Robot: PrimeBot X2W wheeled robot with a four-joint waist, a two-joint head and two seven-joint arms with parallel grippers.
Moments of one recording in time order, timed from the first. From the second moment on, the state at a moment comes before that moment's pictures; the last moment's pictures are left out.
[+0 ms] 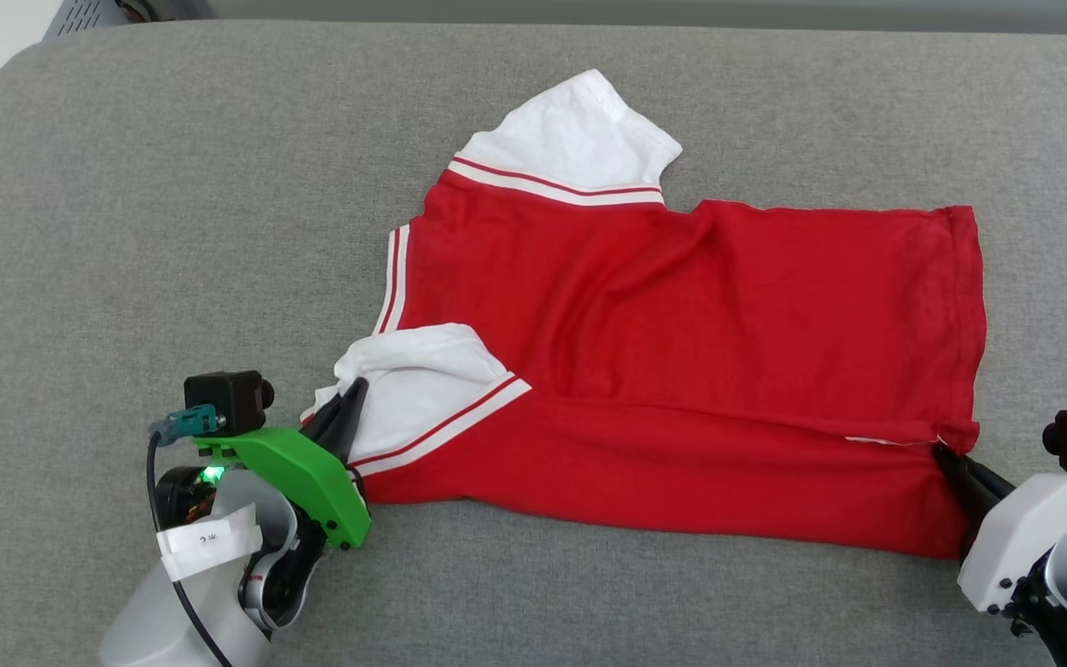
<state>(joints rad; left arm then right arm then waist) -0.39 0.33 -0.44 0.51 -0.78 -0.09 -0.06 -0.09 -0.36 0.08 0.13 0.55 0.13 0.33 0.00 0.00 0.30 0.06</state>
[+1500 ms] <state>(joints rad) -0.33 0.54 -0.51 0.29 -0.92 0.08 0.56 -0.01 -0.14 -0.04 -0.02 0.39 0.13 0.07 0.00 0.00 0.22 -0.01</state>
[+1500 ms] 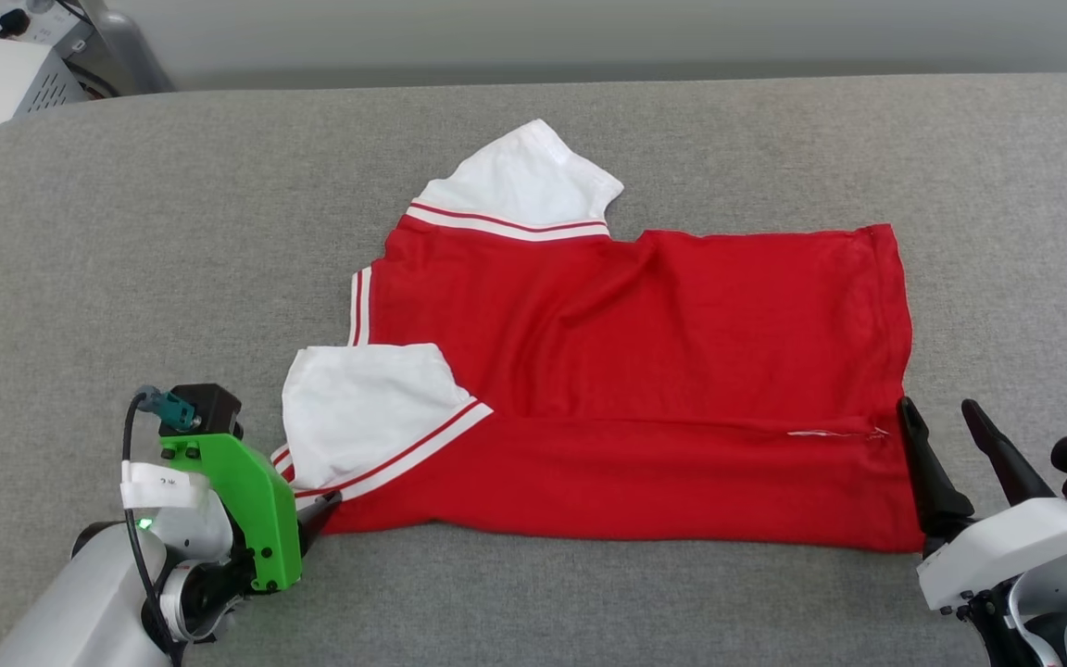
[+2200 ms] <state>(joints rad) -0.29 0.56 -0.49 0.17 -0.92 0.05 0.47 0.02 -0.21 -0.10 -0.03 0.46 0.13 0.52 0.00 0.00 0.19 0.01</state>
